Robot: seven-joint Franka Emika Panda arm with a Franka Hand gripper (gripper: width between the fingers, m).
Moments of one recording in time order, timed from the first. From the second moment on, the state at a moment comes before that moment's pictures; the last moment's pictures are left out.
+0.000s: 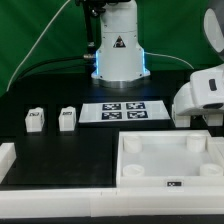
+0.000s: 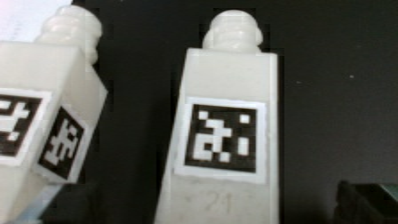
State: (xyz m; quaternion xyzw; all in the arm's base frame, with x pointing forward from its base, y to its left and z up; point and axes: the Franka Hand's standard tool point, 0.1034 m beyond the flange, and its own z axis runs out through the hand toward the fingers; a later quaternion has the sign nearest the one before) arm 0.378 0.191 0.007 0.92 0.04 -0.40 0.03
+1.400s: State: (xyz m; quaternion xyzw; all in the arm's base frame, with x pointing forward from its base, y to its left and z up) arm 0.382 0.179 0.016 0.92 0.04 -0.39 0.02
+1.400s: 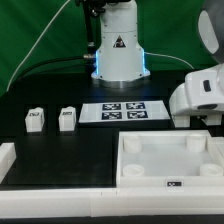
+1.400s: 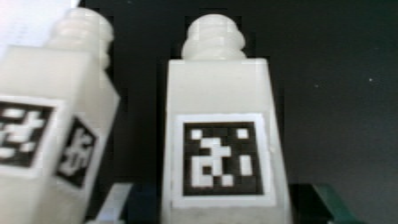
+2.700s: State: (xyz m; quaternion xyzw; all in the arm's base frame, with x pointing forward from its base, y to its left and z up) arm 0.430 0.134 0.085 0.99 0.06 -0.12 -0.02
